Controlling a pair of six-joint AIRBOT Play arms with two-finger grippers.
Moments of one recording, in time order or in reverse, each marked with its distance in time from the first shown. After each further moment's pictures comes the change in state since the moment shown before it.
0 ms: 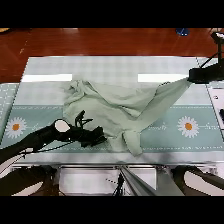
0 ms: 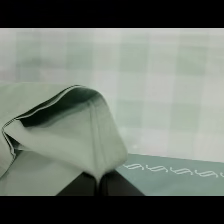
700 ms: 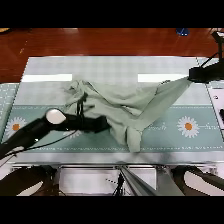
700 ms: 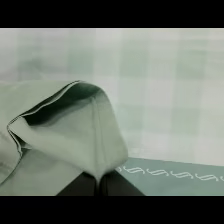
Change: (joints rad) left arm 0.006 0.148 0.217 0.005 -0.053 0.138; right arm 0.000 0.013 0.000 0.013 -0.017 0.000
